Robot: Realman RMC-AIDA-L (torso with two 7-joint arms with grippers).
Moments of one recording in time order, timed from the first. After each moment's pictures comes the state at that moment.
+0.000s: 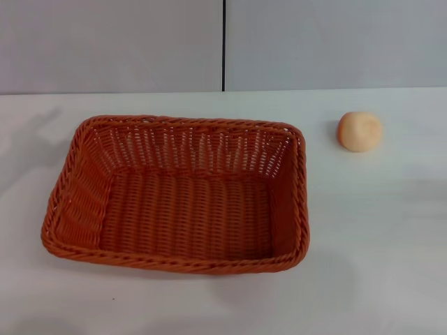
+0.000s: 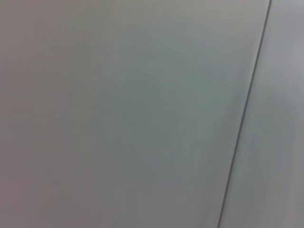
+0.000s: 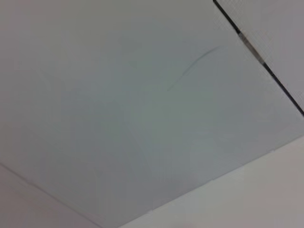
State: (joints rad) left arm -0.22 -2.05 -2.69 -0.91 1.55 -1.63 1.62; right arm 0.30 2.04 -0.22 -1.00 1.03 1.65 -1.00
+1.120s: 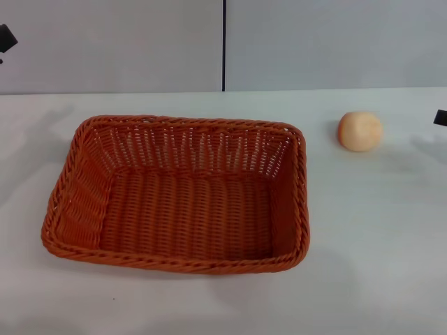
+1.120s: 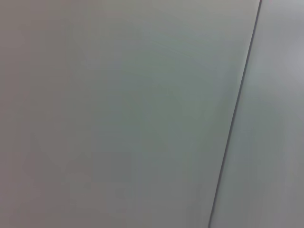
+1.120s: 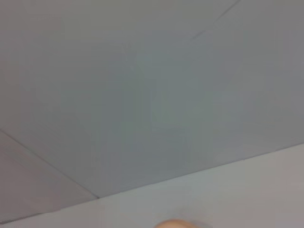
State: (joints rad) left arm -0.26 -2.06 -2.67 -0.86 1.55 -1.62 1.68; right arm 0.47 1.93 -0.45 -0.62 1.03 1.37 -1.15
